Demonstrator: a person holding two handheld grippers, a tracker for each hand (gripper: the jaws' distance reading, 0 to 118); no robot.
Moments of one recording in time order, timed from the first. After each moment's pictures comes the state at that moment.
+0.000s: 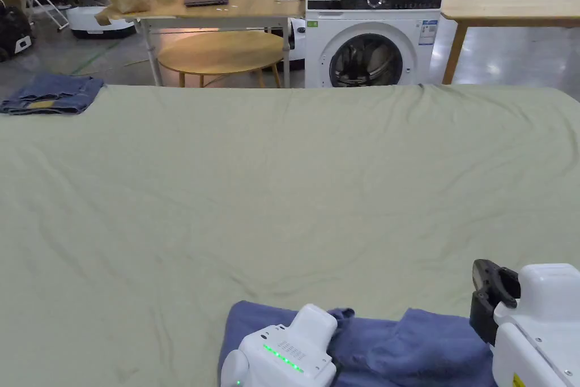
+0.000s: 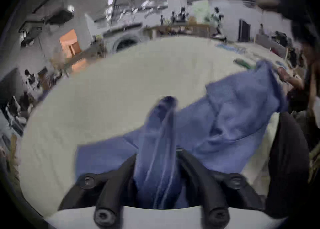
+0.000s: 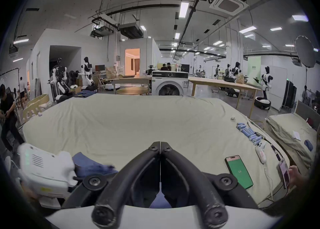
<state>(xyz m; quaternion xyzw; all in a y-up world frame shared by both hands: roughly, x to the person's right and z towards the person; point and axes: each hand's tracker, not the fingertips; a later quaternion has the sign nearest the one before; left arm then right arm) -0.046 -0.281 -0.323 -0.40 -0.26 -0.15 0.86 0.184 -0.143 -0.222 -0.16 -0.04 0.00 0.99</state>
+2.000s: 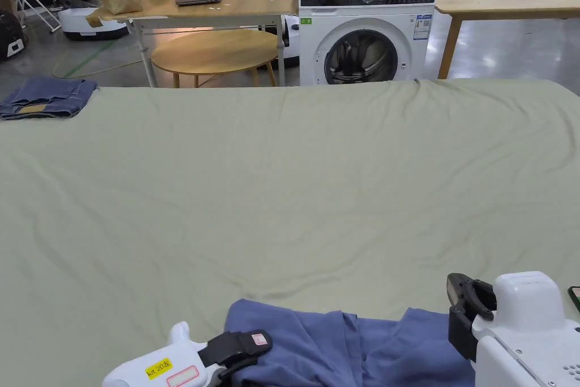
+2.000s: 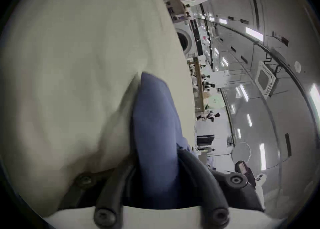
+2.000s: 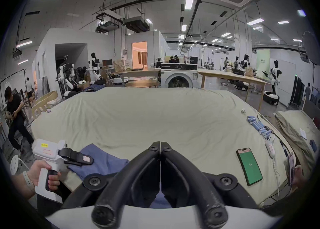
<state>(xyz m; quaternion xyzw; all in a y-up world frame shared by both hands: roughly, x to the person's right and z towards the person) -0.215 -0.316 -0.346 -0.42 -0.23 0.49 0.73 0.167 -0.149 -0.224 -0.20 0.00 -0.01 0.98</state>
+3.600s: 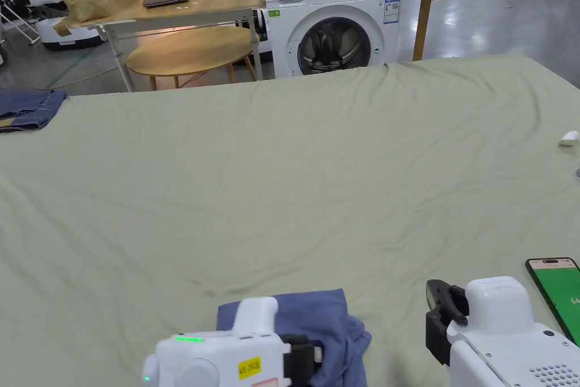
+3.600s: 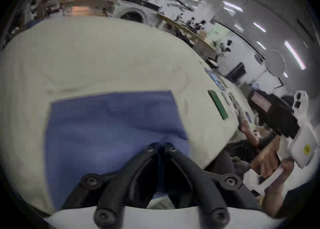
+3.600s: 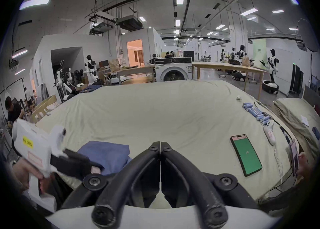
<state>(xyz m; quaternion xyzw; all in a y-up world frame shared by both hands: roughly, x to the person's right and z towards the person) -0.037 -0.240 -0.311 -0.48 -0.35 0.12 0.80 0.217 -0.176 -0.206 -0.22 -0.01 -0.05 0.97</state>
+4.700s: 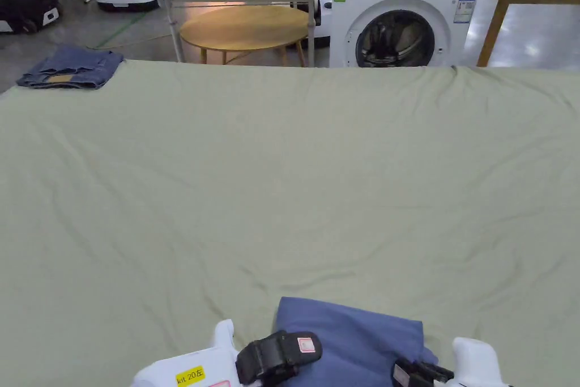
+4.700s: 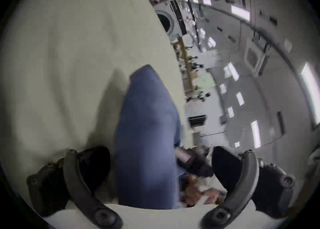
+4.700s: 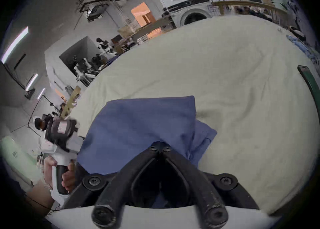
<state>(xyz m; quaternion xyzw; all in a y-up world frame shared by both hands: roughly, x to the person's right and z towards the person) -0.167 -0.330 -0.341 -0.43 -0.35 0.50 0.67 0.175 -0.270 -0.271 -0.40 0.13 -0.20 0.88</state>
